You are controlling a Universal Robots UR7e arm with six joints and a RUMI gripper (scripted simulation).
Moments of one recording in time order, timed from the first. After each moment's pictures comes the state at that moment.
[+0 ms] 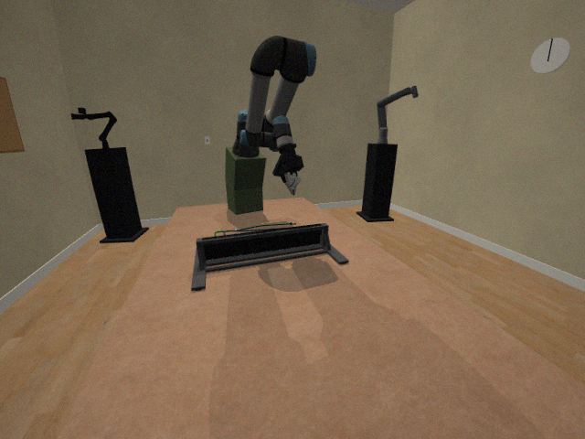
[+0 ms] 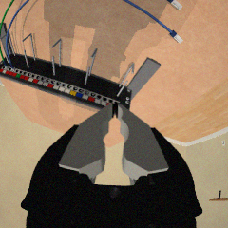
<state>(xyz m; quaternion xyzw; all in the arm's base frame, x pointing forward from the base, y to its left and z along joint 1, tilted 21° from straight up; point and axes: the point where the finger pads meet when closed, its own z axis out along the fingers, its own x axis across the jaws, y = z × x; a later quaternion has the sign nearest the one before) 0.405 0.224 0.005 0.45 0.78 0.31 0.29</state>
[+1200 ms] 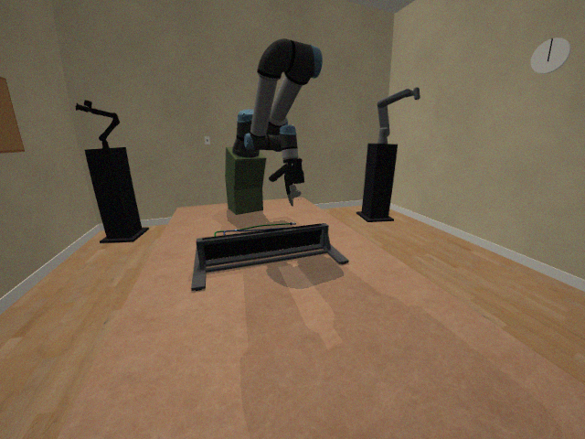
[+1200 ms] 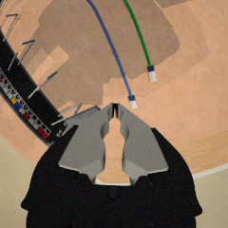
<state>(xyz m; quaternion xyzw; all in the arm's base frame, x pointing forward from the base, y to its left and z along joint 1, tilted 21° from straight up) 0.358 0.241 -0.084 0.18 0.94 0.15 0.24</state>
